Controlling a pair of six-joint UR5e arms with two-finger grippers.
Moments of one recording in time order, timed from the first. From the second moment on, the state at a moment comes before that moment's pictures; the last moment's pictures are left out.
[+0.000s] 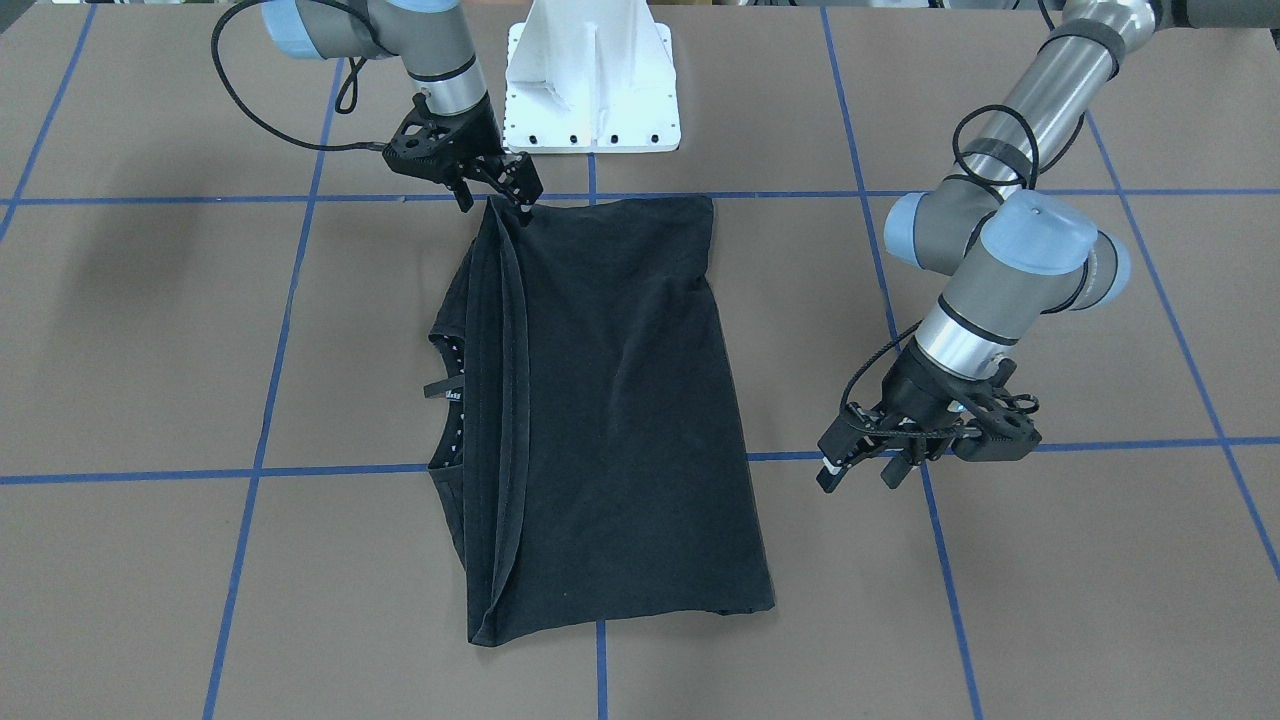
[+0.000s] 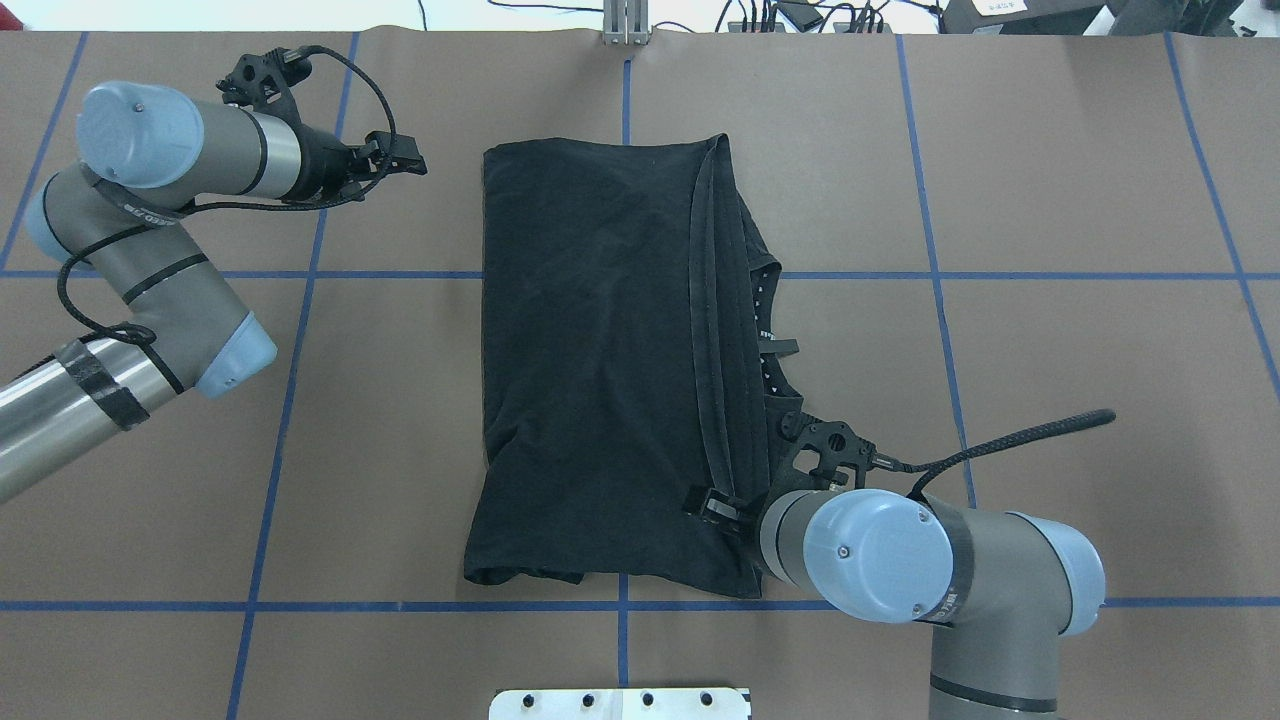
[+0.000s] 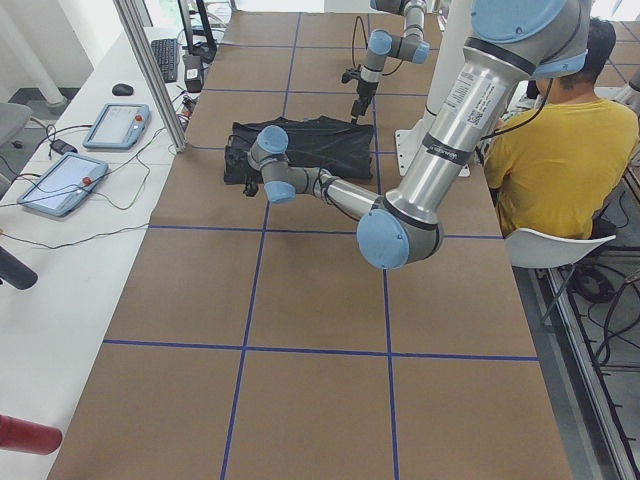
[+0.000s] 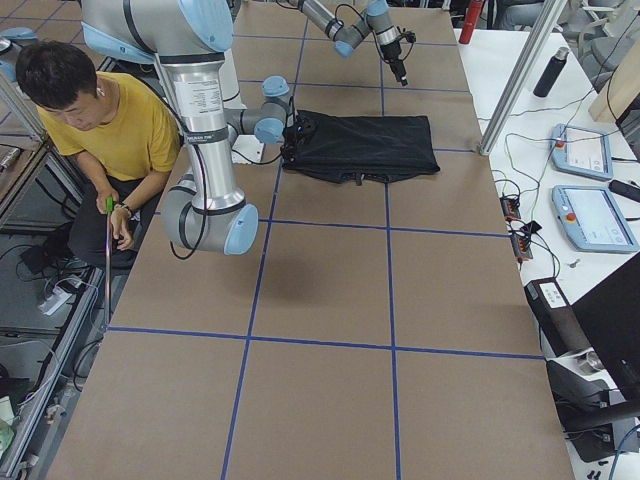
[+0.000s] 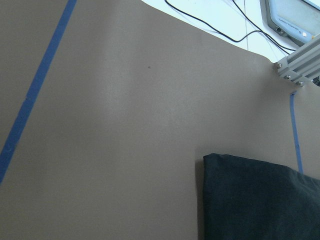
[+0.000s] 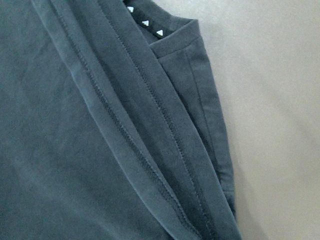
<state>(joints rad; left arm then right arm) -0.86 -2.08 -1.34 -2.49 -1.88 -1.38 0.21 -1.25 1.98 -1.37 1.52 1.98</state>
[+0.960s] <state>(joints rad) -0.86 -2.08 -1.34 -2.49 -1.88 -1.38 0.19 -1.24 1.91 -1.34 1.47 2.12</state>
